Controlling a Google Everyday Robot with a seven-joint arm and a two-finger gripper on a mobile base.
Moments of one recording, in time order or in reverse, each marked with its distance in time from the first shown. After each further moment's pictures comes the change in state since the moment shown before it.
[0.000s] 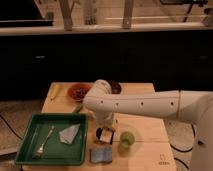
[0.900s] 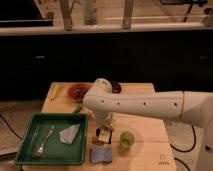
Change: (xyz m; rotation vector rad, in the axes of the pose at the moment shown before) arm -0.006 -0.009 -0.015 0.056 -0.006 -0.057
